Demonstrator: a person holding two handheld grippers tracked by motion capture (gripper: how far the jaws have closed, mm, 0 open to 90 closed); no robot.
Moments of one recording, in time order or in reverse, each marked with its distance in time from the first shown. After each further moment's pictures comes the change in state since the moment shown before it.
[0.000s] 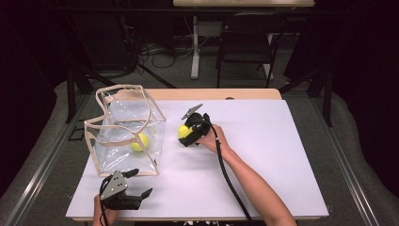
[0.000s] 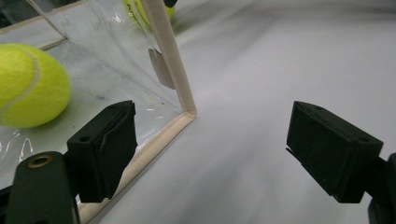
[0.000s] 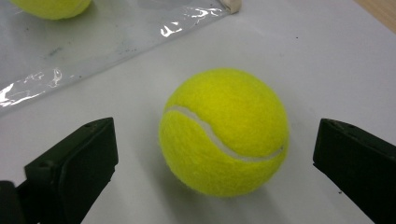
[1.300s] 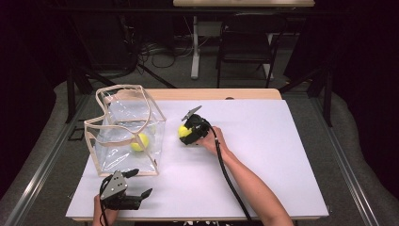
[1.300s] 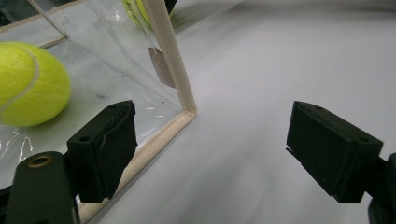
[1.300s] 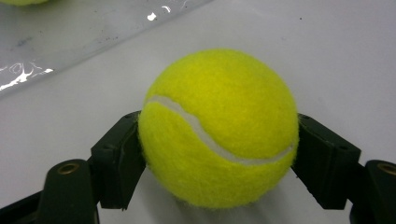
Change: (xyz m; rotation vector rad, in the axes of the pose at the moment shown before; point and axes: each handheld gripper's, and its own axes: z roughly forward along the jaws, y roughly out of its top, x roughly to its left) left arm 0.000 0.000 0.000 0.004 0.000 0.000; right arm -0.004 -0.007 0.018 0.022 -0.009 0.027
